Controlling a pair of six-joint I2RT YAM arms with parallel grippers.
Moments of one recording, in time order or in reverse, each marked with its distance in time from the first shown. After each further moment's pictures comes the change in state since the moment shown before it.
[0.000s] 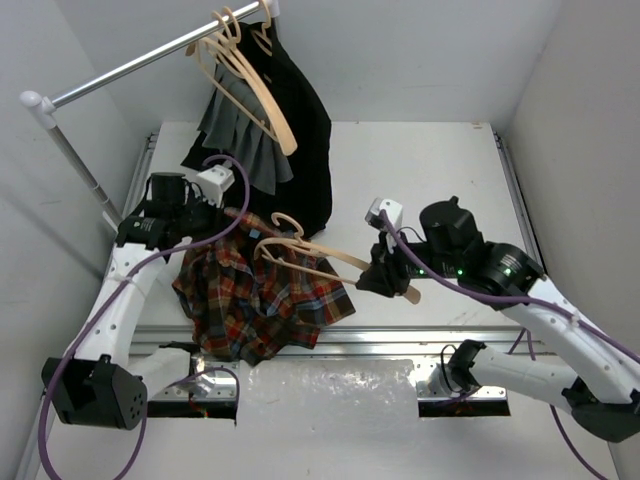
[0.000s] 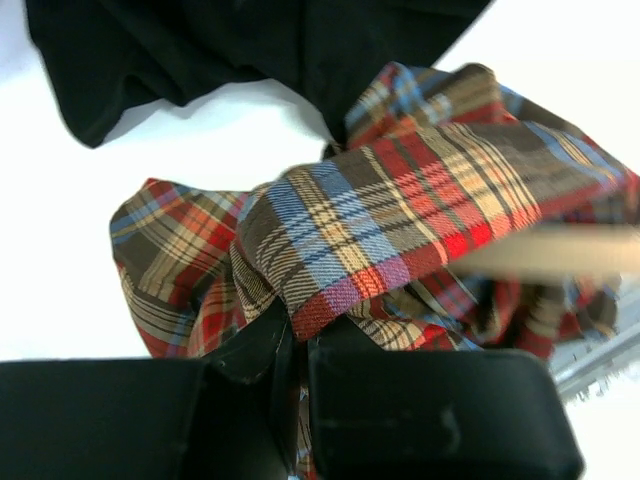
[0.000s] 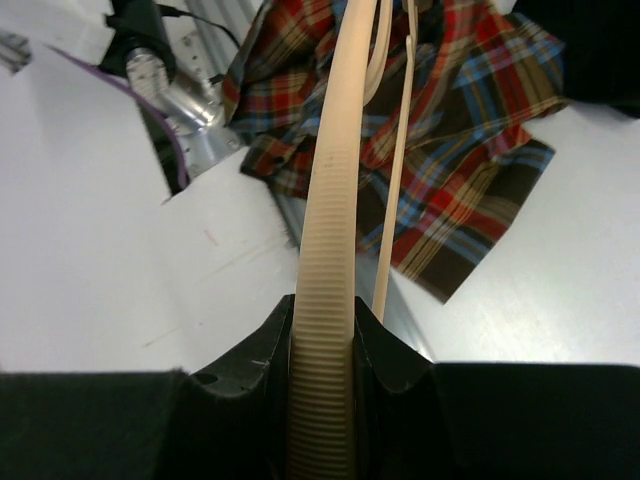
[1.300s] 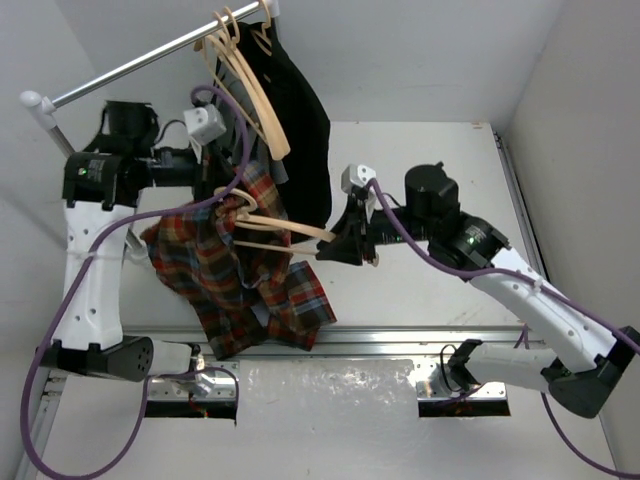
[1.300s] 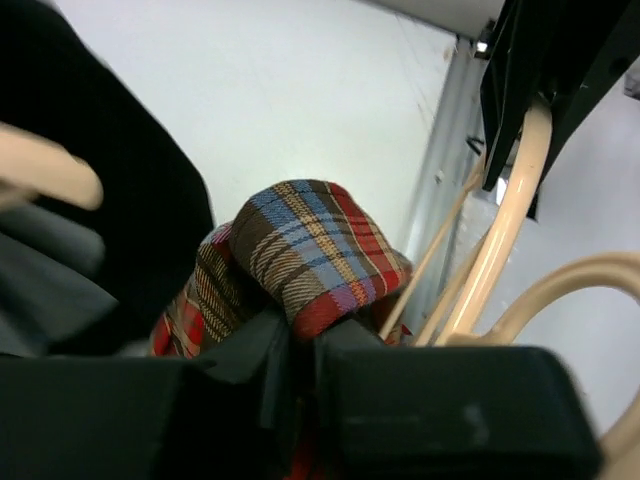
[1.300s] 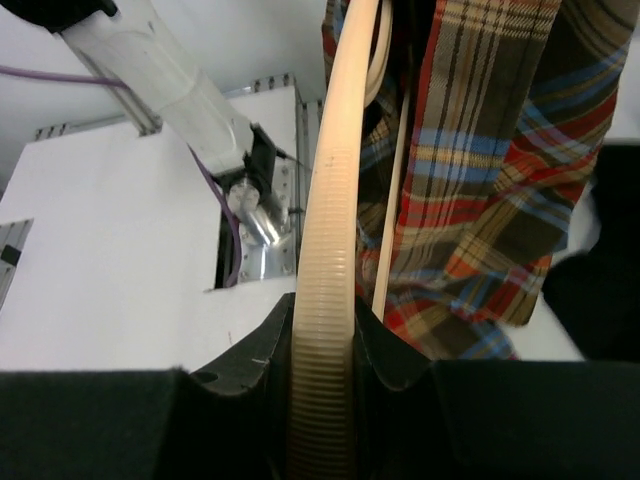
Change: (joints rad) left arm -0.008 0.225 0.850 -0.520 0.750 0.272; right arm -0.059 0.231 0.103 0.452 -0.365 -0.084
